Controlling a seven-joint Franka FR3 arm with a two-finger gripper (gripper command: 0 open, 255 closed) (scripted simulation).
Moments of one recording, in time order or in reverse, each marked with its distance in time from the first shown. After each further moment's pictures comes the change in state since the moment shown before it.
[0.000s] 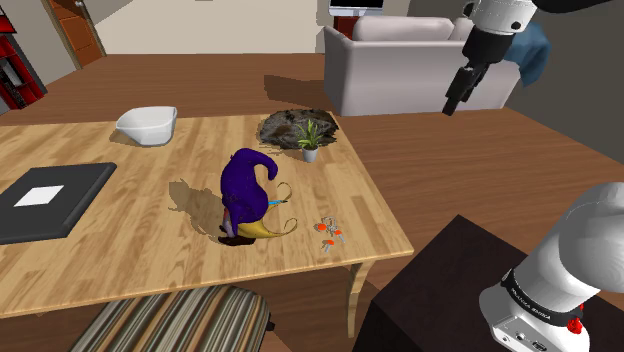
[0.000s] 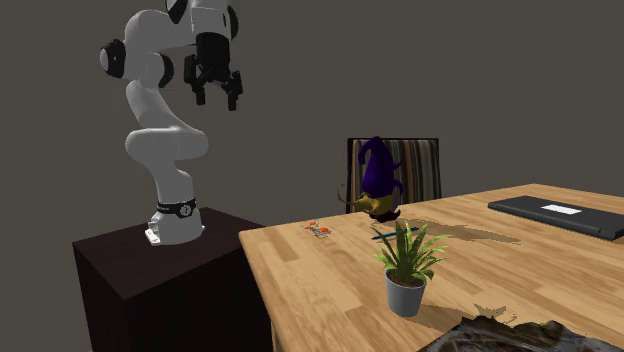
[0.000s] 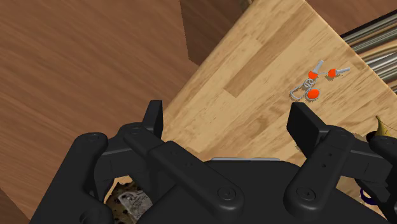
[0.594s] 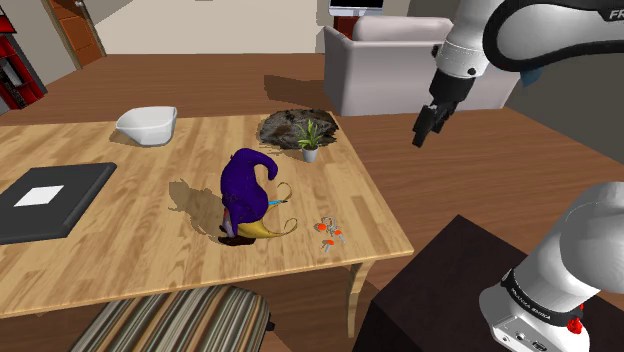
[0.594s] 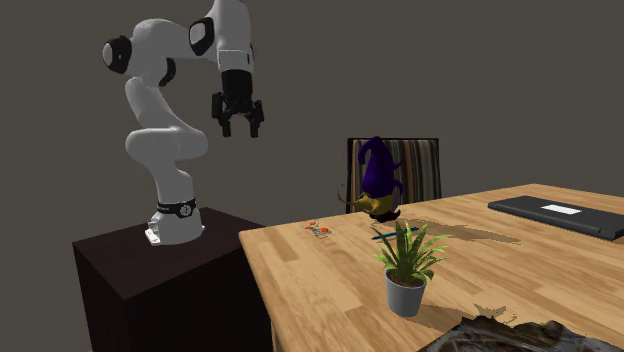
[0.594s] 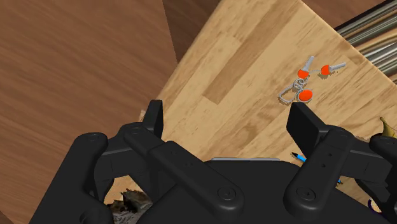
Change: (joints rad) arm 0.025 0.048 0.092 -0.154 0.070 0.184 0.151
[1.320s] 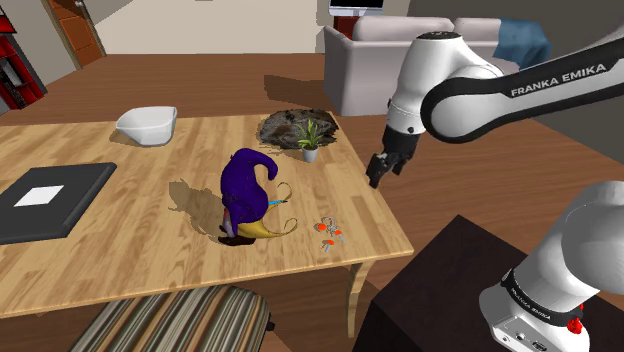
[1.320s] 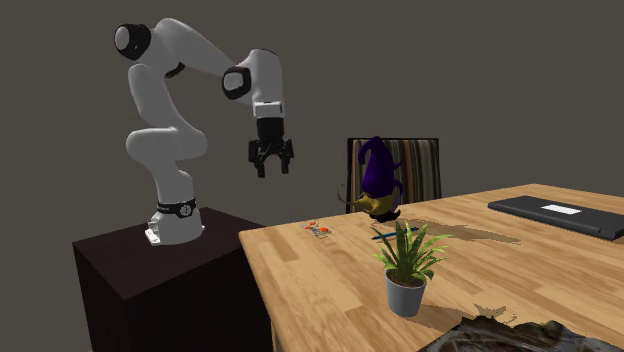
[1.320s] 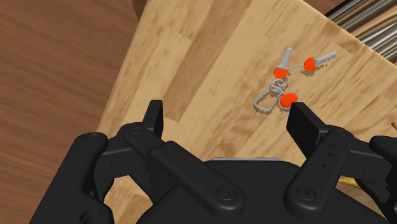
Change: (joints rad) arm 0.041 0.247 0.155 -0.105 0.093 0.338 0.234
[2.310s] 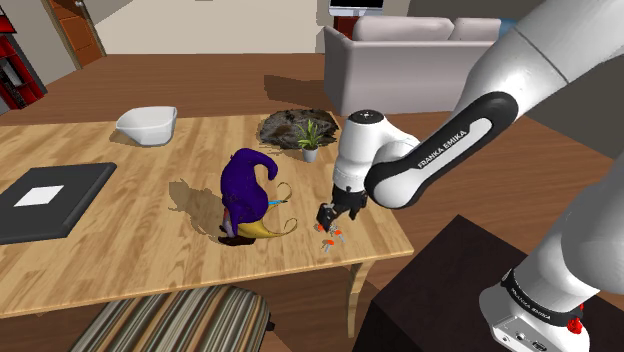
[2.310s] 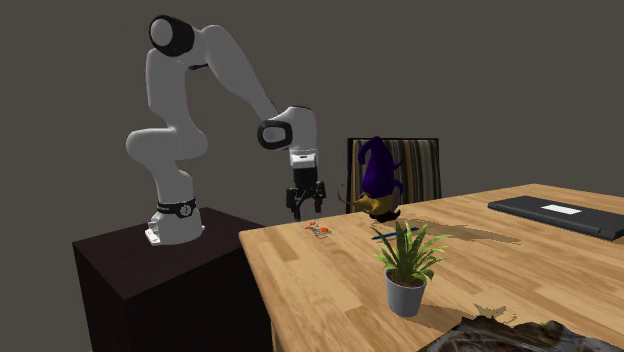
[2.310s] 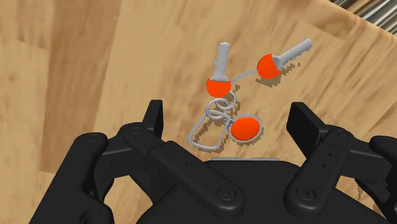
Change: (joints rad) arm -0.001 0.545 0.166 0.109 -0.136 0.417 0.396
